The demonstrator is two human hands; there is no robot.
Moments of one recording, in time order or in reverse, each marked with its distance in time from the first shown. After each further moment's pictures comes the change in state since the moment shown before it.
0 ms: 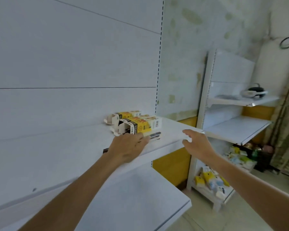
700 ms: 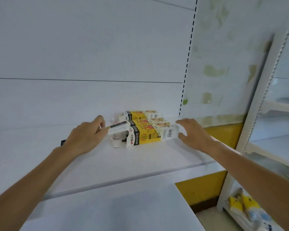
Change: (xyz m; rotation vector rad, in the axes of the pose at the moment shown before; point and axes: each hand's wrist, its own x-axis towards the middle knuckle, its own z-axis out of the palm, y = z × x) left_hand 0.046 -0.070 -0.002 -0.002 0.139 -0.527; right_hand 0.192 0.042 0.052 -0.242 -0.190 -0.511
